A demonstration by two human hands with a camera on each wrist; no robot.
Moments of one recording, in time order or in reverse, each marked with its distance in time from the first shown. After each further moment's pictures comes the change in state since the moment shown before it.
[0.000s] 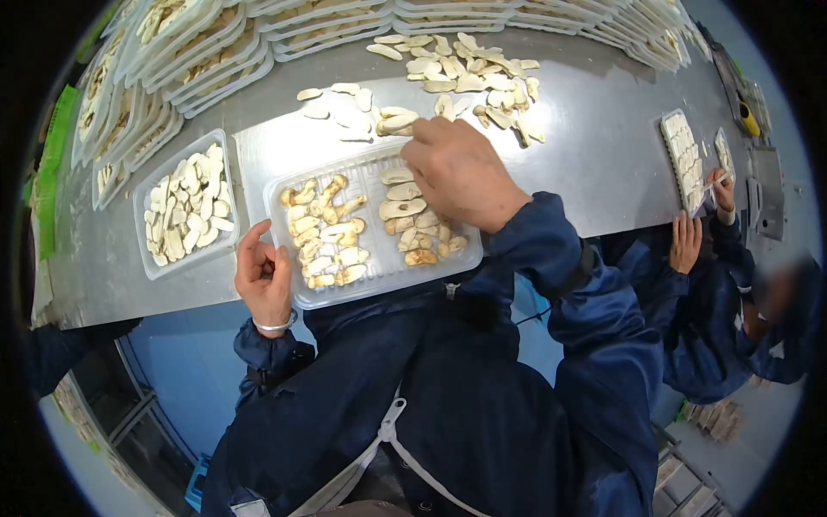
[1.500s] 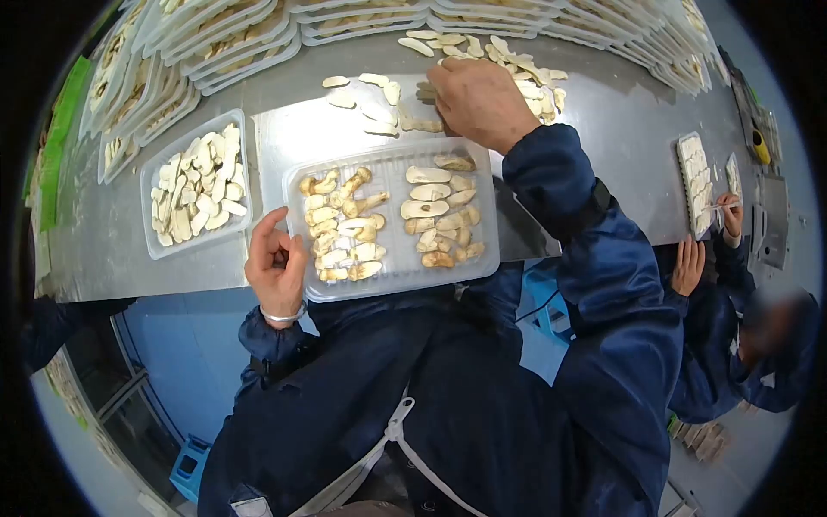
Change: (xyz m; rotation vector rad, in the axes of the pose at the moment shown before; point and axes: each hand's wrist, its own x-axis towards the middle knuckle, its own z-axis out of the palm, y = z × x) left_hand 0.002 -0.001 0.003 0.023 0.036 0.043; right_hand 0.063 0.057 0.008 -0.261 -0.009 -0.068
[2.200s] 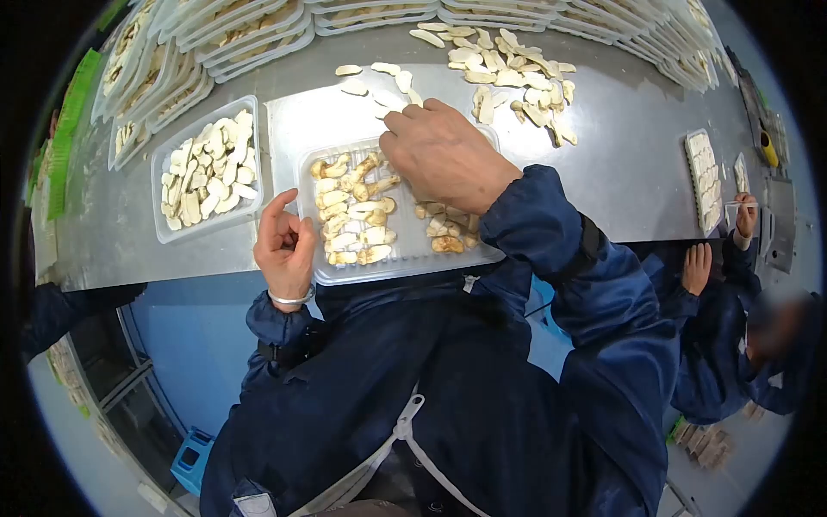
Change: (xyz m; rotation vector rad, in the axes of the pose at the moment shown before) left_hand -0.001 0.002 0.002 -0.017 0.002 -0.023; right_hand -0.016 -0.089 -0.022 0.039 -0.157 -0.229
